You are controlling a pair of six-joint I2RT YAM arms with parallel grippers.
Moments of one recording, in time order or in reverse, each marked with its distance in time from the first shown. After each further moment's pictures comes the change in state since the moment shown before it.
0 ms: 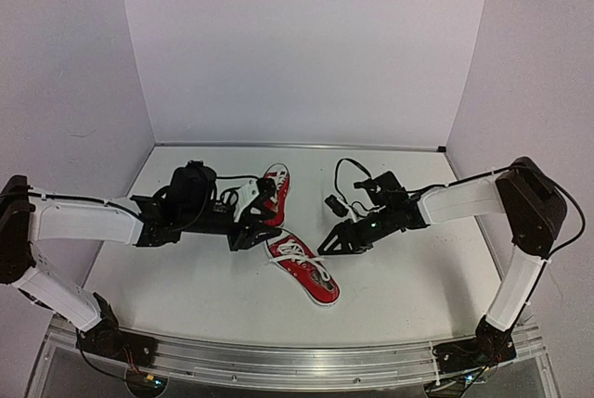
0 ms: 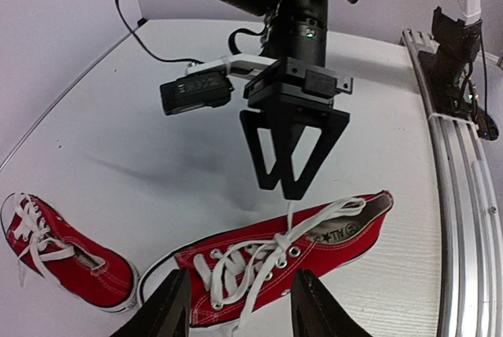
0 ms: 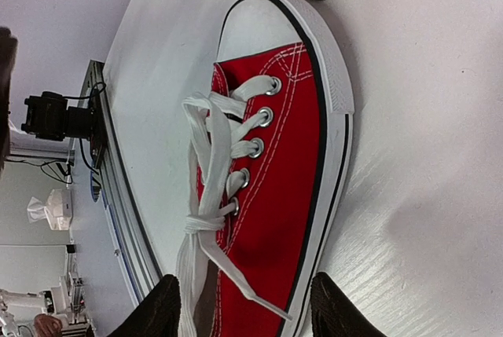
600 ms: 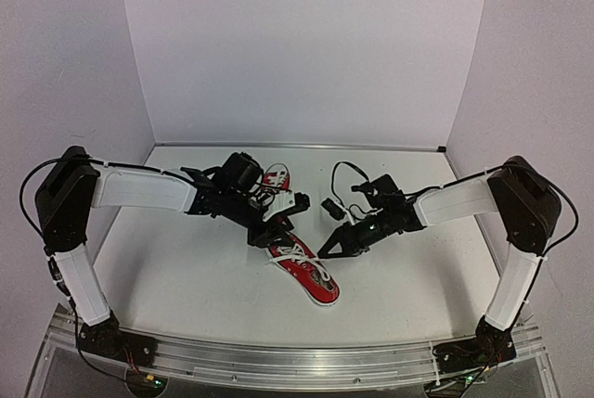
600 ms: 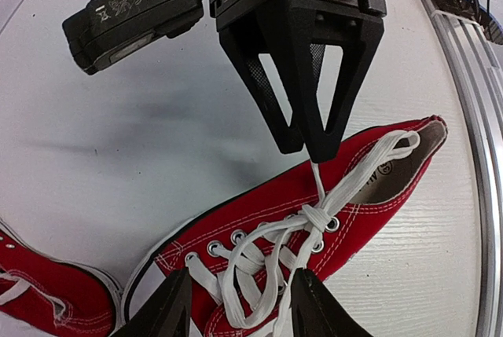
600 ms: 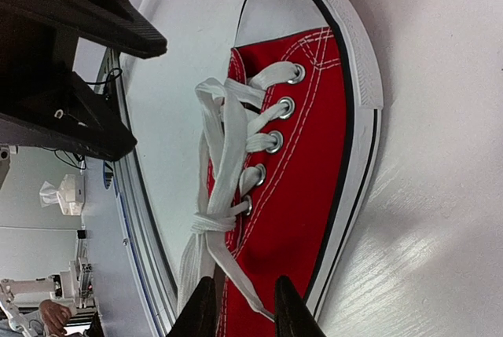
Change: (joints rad) left arm 0.050 0.378 0.411 -0.440 0.109 0.294; right arm 0.000 0.045 0.000 0.038 -0.080 -0.018
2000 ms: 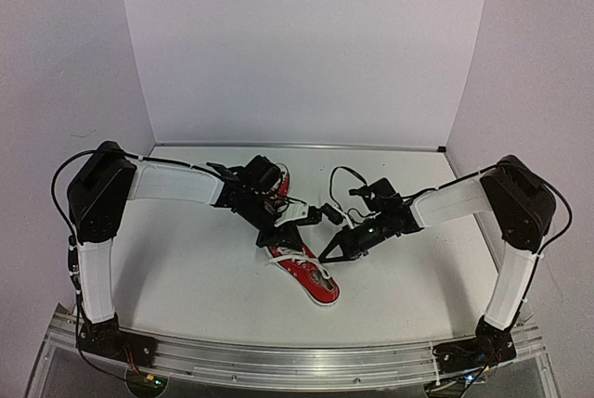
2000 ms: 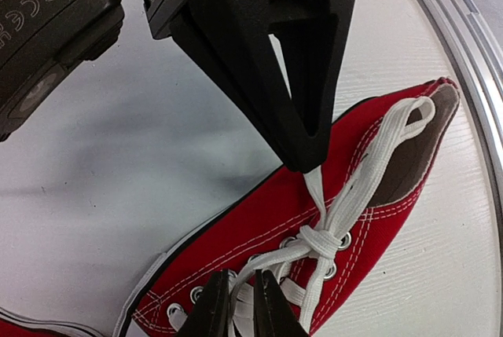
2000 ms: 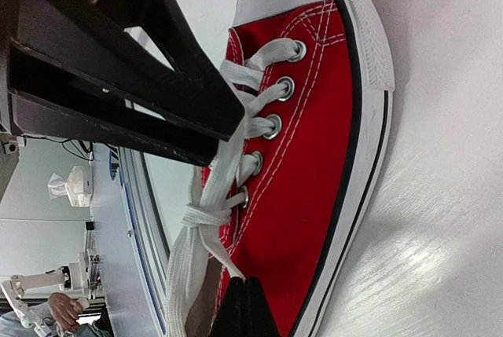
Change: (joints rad) left arm 0.000 0.215 0.221 -0.188 0.102 0.215; right arm 0.000 0.038 0.001 0.003 -0.045 -0.005
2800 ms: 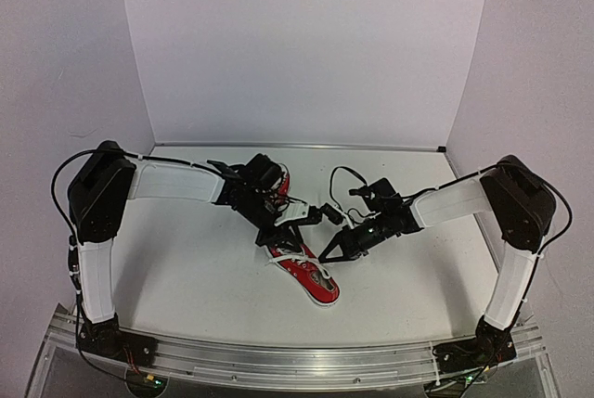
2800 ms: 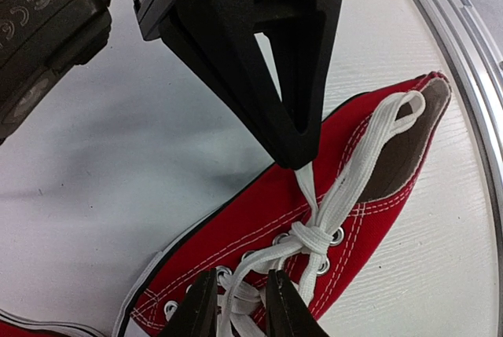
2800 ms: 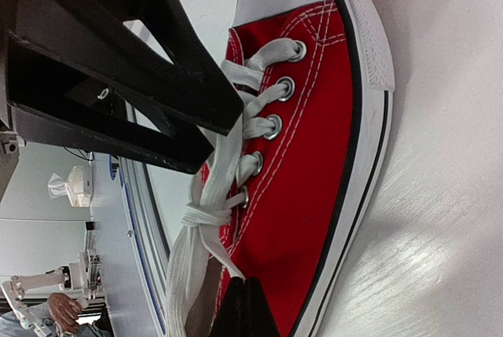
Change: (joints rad) left arm 0.000 0.002 0.020 -0.043 0.006 0.028; right arm 0.000 0.000 0.000 0.000 0.000 0.000
